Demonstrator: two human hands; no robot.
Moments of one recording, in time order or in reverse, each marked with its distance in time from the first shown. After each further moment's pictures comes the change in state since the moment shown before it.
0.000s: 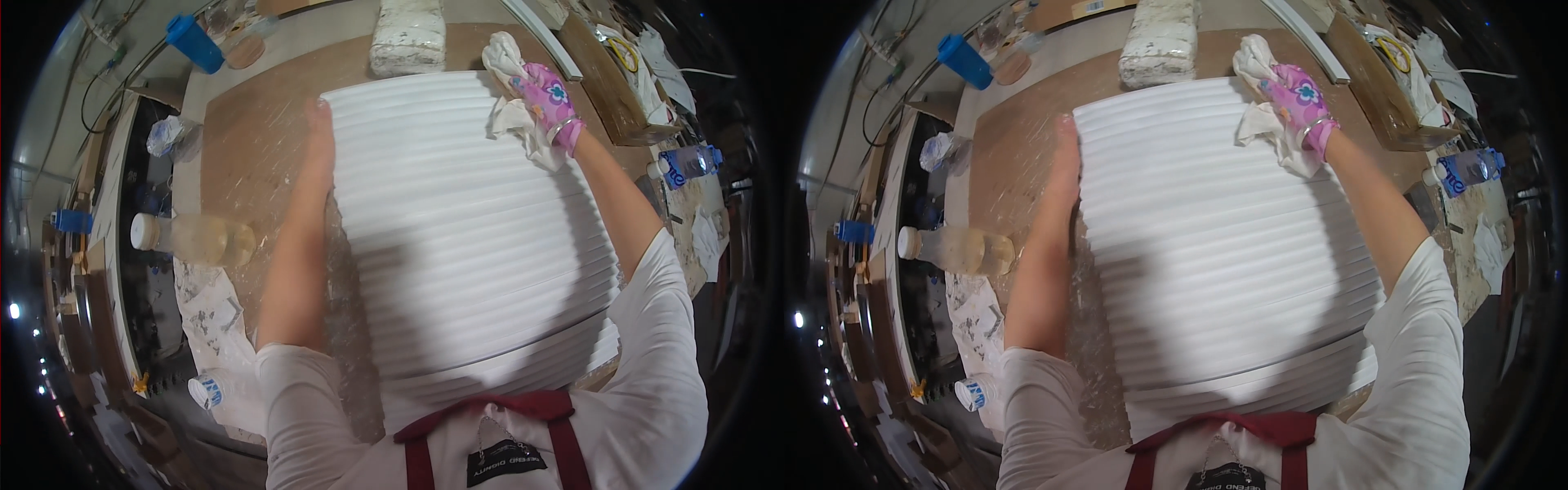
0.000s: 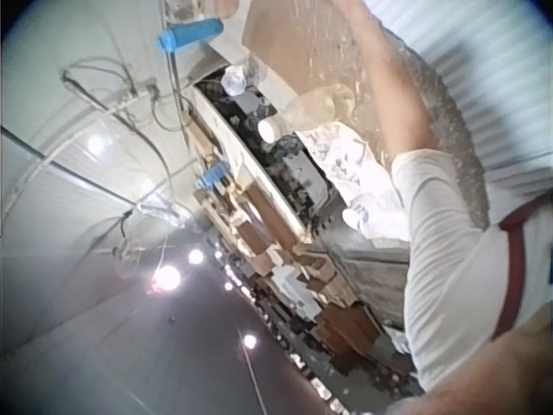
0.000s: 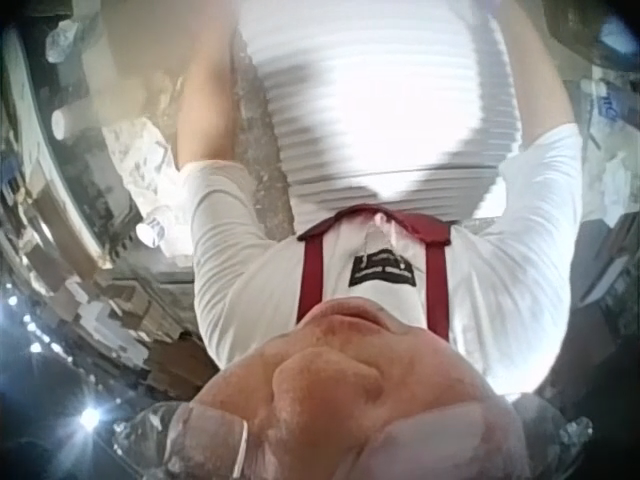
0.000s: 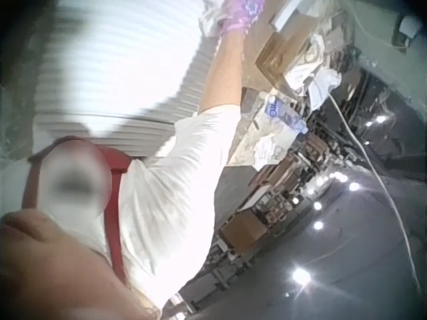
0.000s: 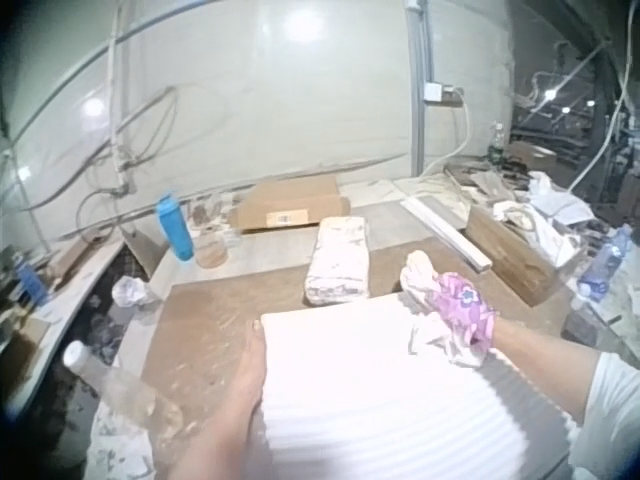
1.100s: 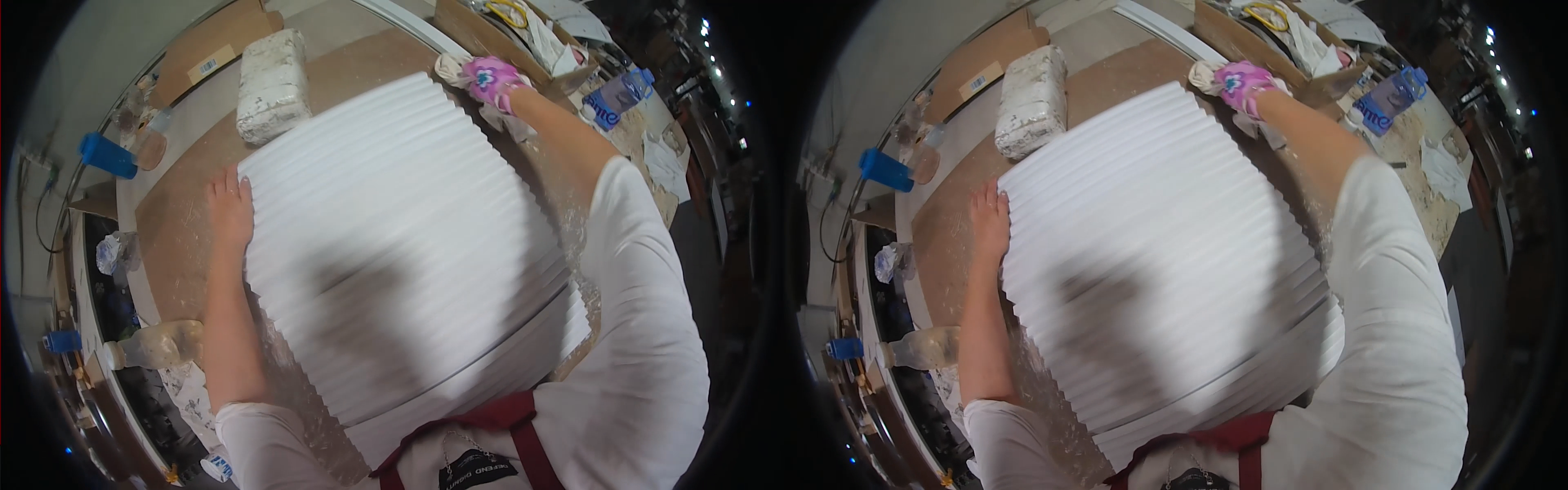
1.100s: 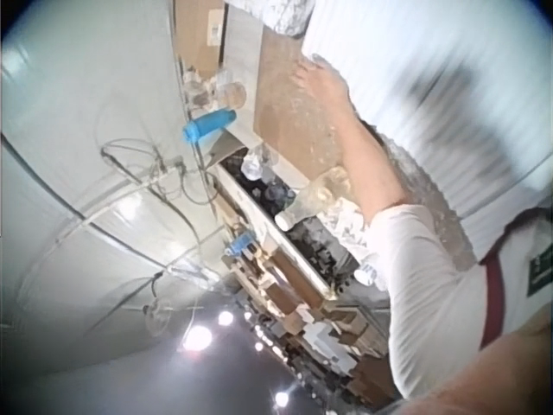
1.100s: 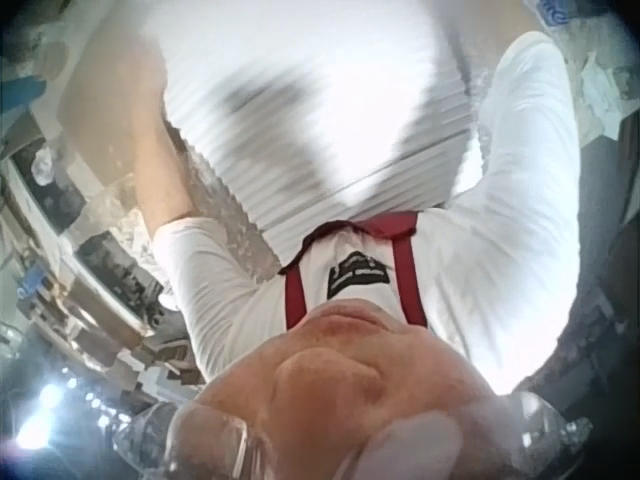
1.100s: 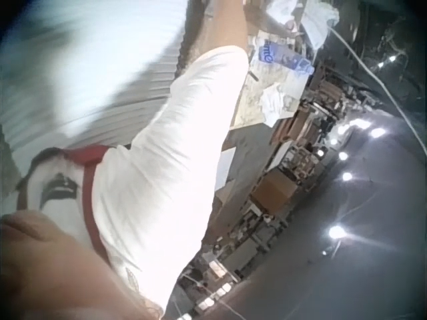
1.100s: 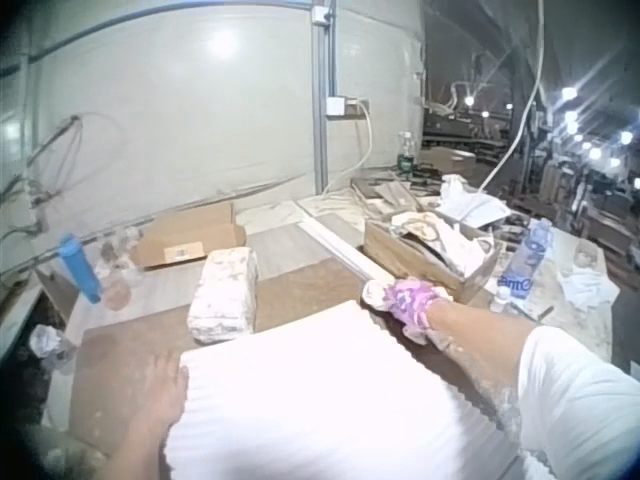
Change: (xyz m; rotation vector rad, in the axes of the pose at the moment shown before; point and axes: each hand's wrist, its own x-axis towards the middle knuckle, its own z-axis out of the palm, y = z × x) left_hand 0.015 0.016 0.022 1.080 -0.241 0.503; right_hand 0.010 0.092 -0.125 -0.963 -0.198 0.284
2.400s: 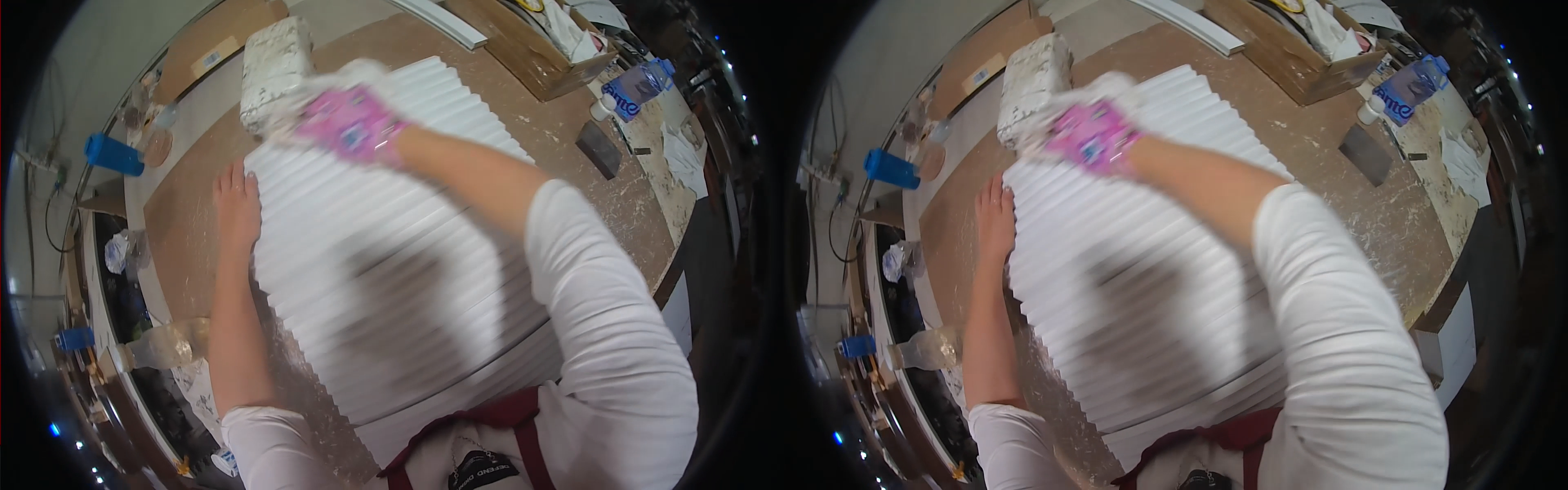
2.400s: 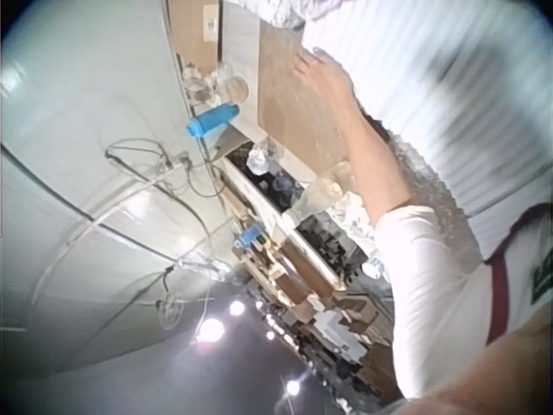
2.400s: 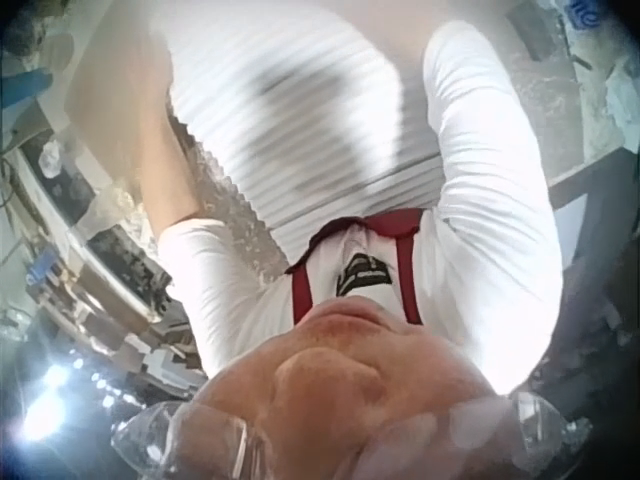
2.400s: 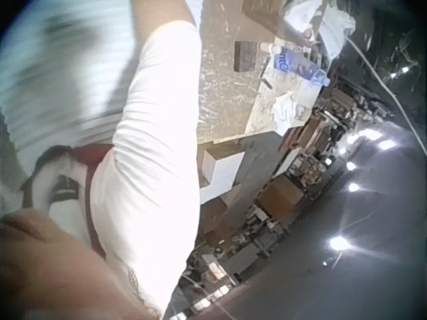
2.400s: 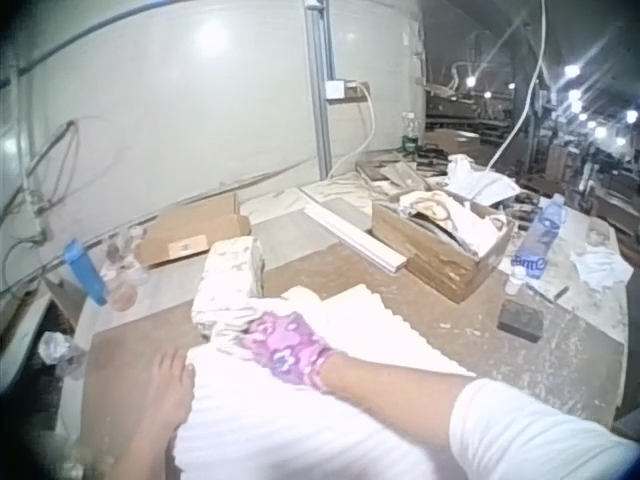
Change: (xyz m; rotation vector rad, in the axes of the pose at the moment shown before) left_hand -0.010 -0.003 -0.012 -0.102 -0.058 -0.029; right_hand -0.017 -0.248 0.032 0.298 0.548 -0.764
